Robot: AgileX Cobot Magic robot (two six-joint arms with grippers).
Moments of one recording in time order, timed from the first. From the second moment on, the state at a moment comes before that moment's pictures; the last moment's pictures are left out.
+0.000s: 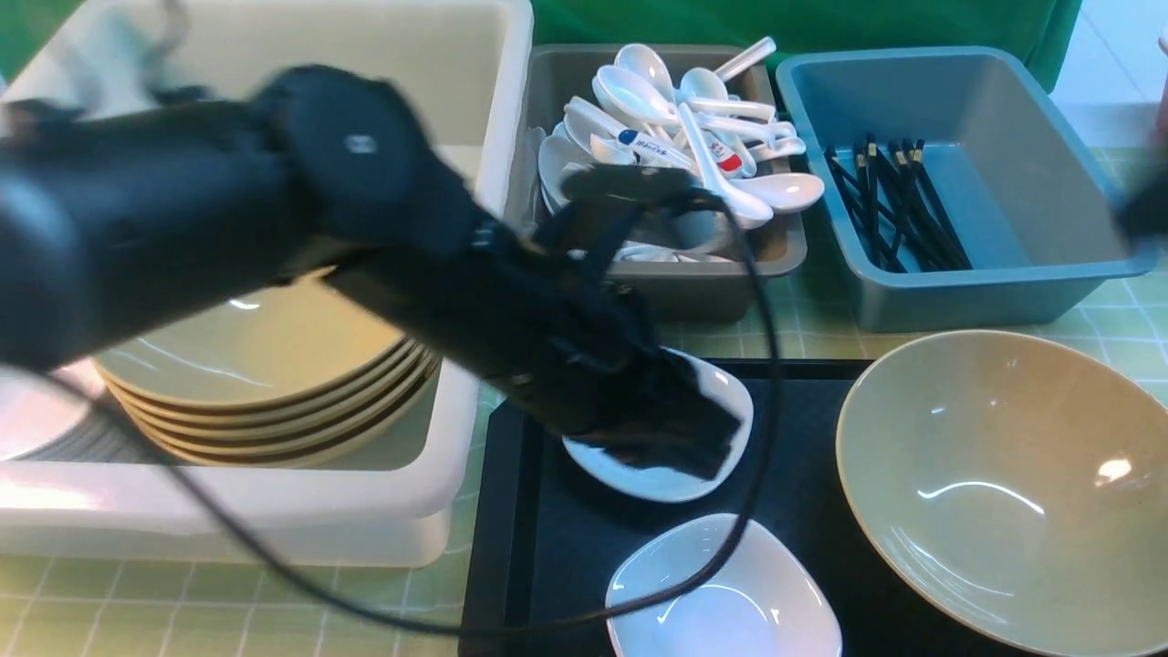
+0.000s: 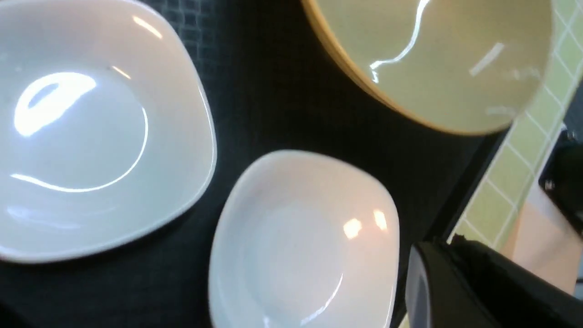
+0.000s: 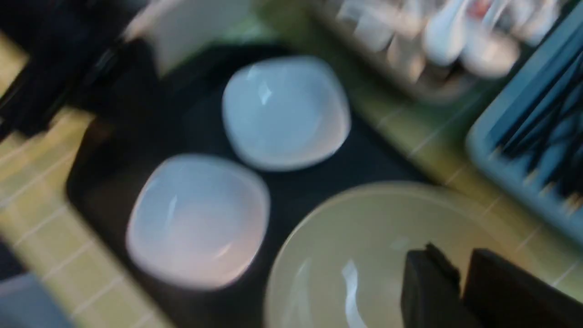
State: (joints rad) right arm 0.11 1.05 -1.24 0.37 1.15 -0.58; left arm -0.62 1.60 -1.22 -0.66 0.88 0.45
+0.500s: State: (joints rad) right arm 0.11 0.65 -0.81 0.39 0.94 -0.57; left arm -0.63 1.99 -1.57 -0.67 0.94 0.28
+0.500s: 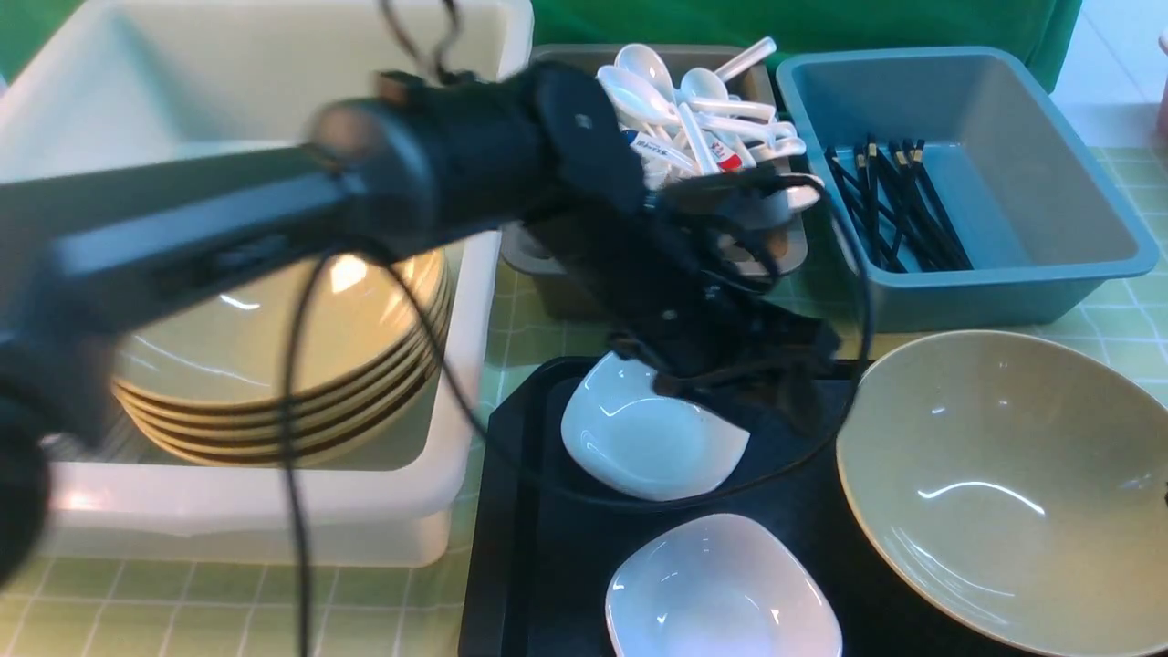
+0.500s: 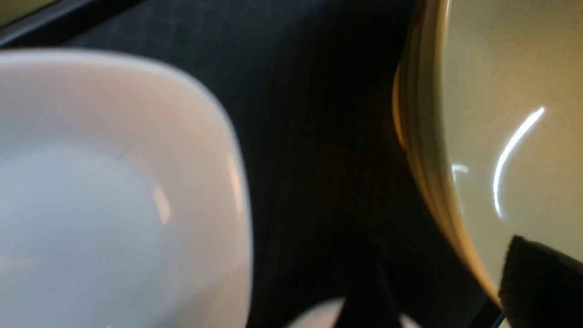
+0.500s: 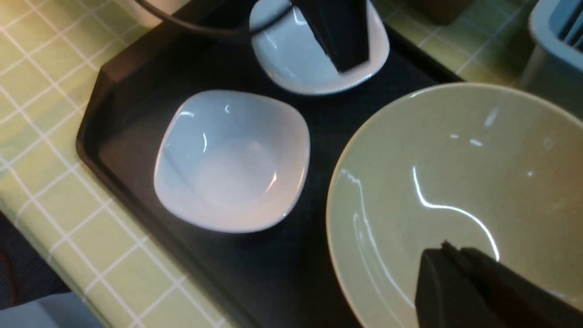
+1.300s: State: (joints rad) right arm 0.11 0.66 -0.83 0.39 0.93 -0.59; left arm -0.57 2.16 -1.70 -0.90 1.11 0.57
